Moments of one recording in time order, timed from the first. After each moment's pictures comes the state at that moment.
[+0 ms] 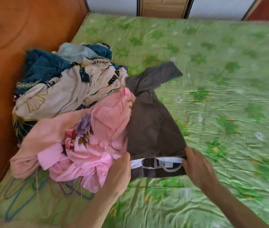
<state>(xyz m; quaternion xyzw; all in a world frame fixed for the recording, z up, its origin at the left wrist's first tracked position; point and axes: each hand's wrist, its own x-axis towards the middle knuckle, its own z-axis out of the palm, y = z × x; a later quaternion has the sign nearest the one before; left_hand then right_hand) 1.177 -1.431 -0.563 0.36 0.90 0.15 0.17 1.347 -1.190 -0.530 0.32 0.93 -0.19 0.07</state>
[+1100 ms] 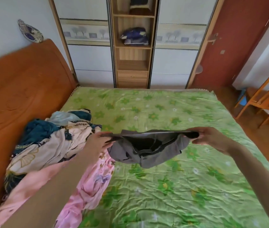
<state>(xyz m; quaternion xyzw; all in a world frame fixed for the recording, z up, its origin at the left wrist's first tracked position) 1.168 -1.272 -0.204 0.05 0.56 0.73 0.39 1.462 -0.935 -0.166 0.33 0.80 -0.50 -0.01</state>
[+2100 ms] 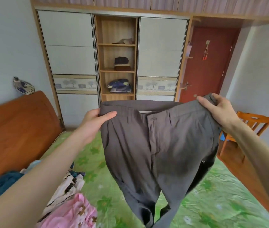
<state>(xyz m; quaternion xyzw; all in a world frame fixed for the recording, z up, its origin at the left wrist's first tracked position) 1.153 -1.152 0.014 0.34 0.58 0.70 0.24 1.481 -0.870 0.064 0.28 0.75 -0.40 -0.45</state>
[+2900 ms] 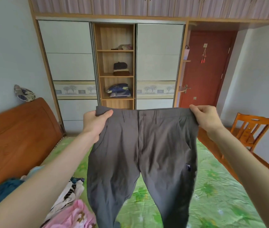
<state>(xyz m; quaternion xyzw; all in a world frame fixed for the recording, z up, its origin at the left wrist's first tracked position) 1.173 -1.115 0.039 0.20 0.63 0.74 0.13 1.461 -0.870 0.061 0.36 0.75 -0.34 -0.44</state>
